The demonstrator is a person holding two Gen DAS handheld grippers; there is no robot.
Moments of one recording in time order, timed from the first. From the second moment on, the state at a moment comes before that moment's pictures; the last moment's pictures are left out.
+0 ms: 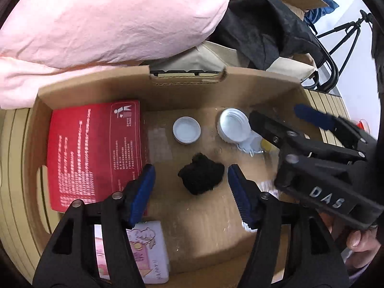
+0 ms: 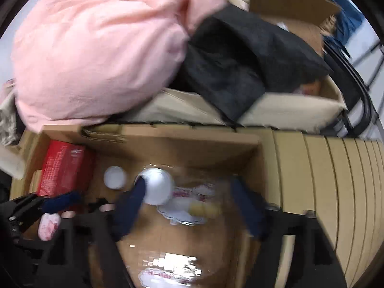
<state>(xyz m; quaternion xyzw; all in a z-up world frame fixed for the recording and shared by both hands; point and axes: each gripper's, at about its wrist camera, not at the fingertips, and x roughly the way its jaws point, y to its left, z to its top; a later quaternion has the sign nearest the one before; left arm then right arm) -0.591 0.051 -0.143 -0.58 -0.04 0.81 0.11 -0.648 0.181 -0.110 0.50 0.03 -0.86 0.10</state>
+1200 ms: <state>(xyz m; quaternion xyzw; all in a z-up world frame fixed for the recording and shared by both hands) -0.076 -0.008 -0.045 -0.40 -0.04 0.91 0.09 -0.098 0.180 -0.038 0.41 0.02 -0.90 0.16</state>
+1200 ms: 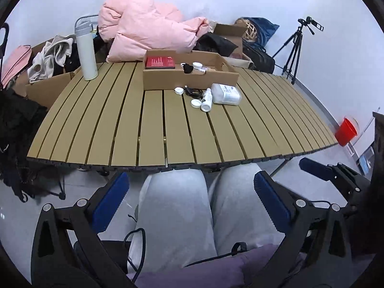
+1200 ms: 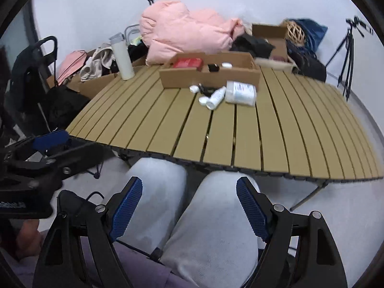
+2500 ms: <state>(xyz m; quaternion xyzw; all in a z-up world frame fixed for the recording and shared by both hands) -0.346 0.048 -0.177 -0.45 0.00 0.87 0.18 -0.329 0.233 -0.145 0.49 -0.12 -0.85 0.14</state>
